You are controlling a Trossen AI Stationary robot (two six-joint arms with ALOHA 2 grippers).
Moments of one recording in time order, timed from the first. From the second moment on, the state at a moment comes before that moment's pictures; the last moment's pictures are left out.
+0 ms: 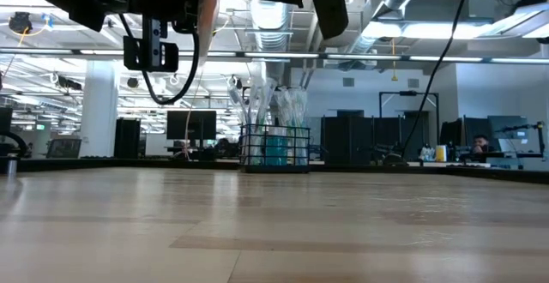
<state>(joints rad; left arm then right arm) -0.20 1.35 0.53 0.63 0.32 -1.26 0.44 1.85 1.17 0.35 0.65 -0.90</state>
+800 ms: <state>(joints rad) -0.23 1.28 0.53 0.63 0.28 -1.10 0.46 1.78 1.17 0.17 0.71 -0.76</state>
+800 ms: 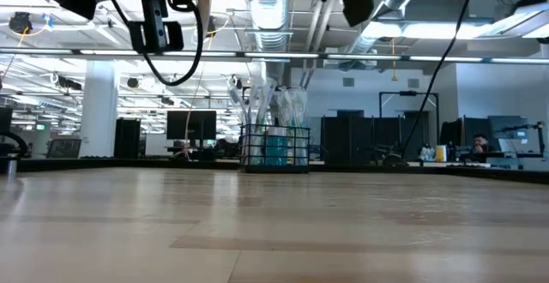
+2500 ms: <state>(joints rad) -0.26 1.28 0.53 0.66 0.21 -1.19 0.42 1.79 1.17 0.44 0.38 -1.02</state>
